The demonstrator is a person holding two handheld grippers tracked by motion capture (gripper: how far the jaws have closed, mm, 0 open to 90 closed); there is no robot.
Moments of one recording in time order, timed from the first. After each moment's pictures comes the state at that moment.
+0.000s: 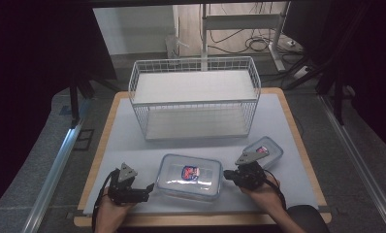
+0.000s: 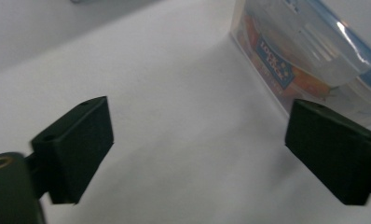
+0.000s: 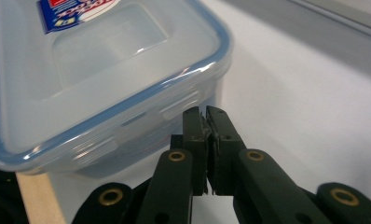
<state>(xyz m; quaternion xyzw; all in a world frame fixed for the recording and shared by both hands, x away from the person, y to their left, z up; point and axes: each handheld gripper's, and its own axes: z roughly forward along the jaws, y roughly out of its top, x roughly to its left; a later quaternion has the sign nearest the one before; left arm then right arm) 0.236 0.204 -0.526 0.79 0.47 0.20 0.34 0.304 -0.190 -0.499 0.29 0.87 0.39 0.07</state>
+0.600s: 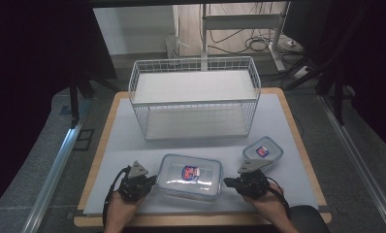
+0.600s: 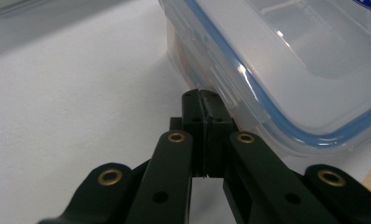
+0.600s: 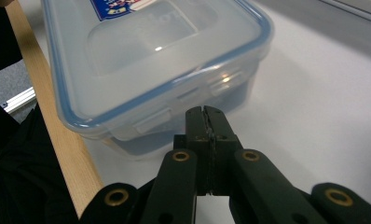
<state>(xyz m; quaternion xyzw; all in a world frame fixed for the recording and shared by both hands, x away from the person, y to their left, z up) 0.243 0.178 -0.520 0.80 0.45 0.13 0.37 0.279 -0.194 -0.494 0.27 0.87 0.40 0.06</state>
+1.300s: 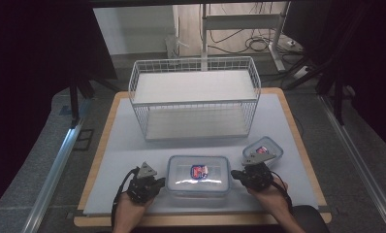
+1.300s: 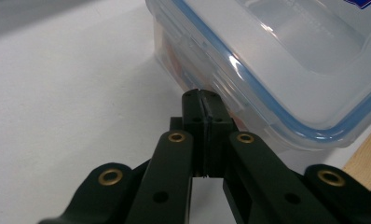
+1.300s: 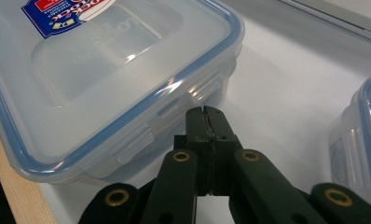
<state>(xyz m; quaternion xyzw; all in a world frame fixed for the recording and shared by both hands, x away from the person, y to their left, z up) 0.242 0.155 -0.518 0.80 0.45 0.11 0.38 0.299 -0.207 -0.496 0.32 0.87 0.37 0.10</state>
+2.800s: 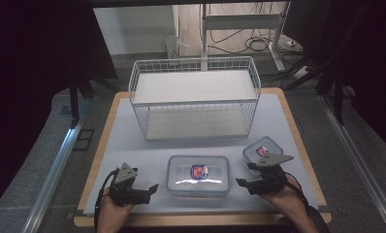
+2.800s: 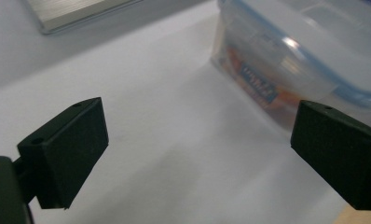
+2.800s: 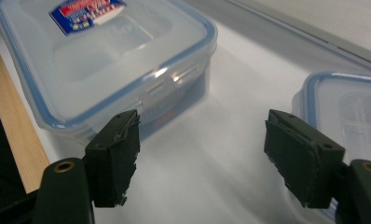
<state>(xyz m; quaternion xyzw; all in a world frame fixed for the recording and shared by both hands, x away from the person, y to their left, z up) 0.231 0.200 -0.512 0.78 0.44 0.16 0.41 0.292 -0.239 -0.482 0.30 0.86 0.40 0.11</state>
